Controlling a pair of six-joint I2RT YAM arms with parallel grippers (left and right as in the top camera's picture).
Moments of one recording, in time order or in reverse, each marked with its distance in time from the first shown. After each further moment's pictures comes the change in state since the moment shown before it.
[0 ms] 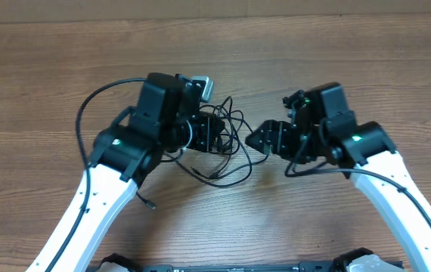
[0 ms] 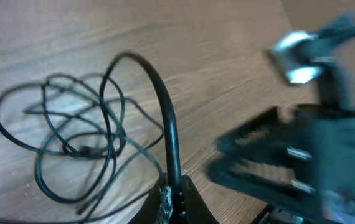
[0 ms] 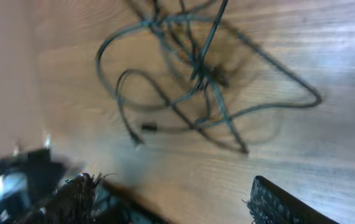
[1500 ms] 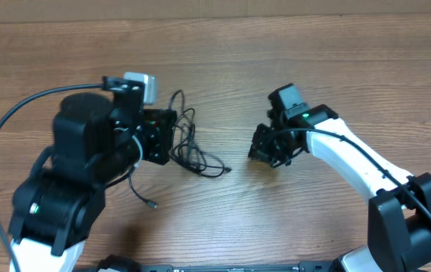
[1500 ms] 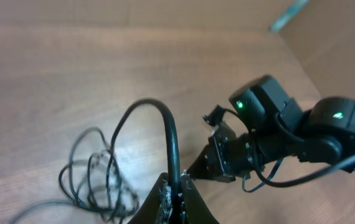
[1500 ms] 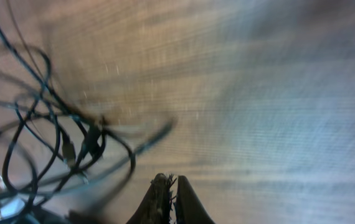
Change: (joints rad) left arm 0.117 -0.224 0.171 -0.225 -0.156 0.074; right arm 0.061 0.356 0.000 0.037 0.067 0.167
